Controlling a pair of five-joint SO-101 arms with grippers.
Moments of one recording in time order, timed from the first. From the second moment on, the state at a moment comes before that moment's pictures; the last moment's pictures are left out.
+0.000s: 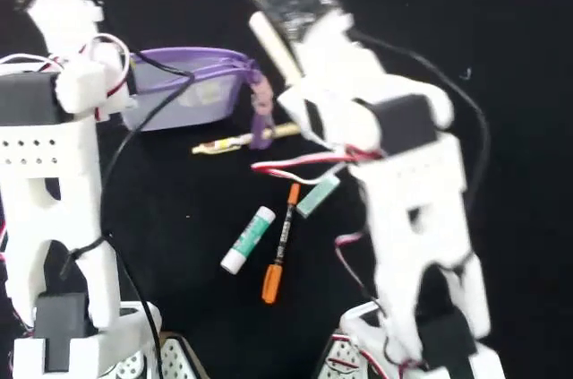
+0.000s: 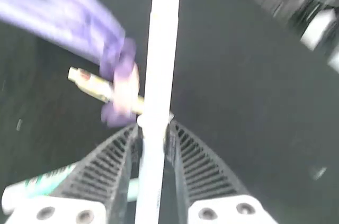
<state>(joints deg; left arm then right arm) -6.5 -15.7 -20.7 92.9 7.6 -18.4 -21.4 -8.8 82.0 20.7</state>
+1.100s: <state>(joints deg) -1.2 -15.7 -14.5 87.1 9.4 -31.9 -44.0 39.9 10.9 5.3</state>
